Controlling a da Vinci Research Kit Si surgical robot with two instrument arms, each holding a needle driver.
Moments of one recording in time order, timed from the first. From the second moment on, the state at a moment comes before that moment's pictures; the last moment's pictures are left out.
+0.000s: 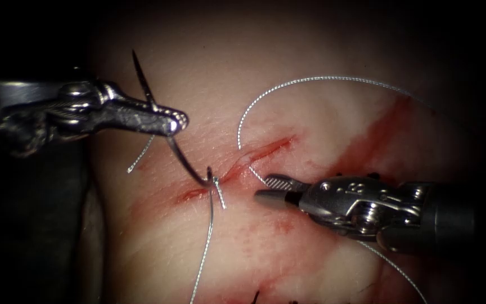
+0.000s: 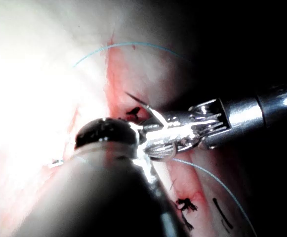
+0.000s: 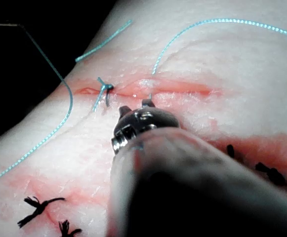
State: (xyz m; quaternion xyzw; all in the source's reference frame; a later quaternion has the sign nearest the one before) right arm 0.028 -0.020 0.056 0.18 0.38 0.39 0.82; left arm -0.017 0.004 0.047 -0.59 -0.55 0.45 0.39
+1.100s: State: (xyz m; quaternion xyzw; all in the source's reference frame) right arm 0.023 -0.020 0.057 0.18 0.31 0.38 0.85; left arm -0.017 0.004 0.047 -0.58 -0.55 0.45 0.39
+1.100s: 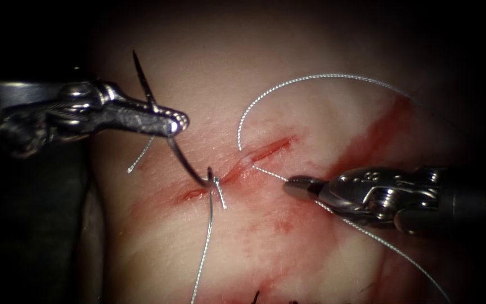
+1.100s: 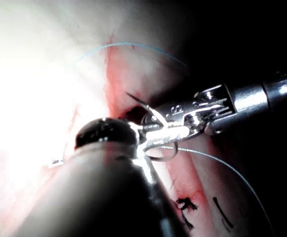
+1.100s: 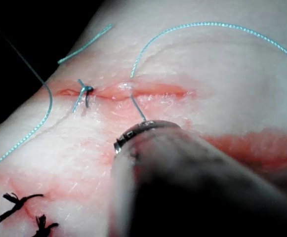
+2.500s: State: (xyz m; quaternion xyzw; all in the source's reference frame) right arm -0.020 -0.016 0.061 0.04 0.10 0.54 0.83; left arm -0.017 0.005 0.047 -0.59 -0.52 0.47 0.40
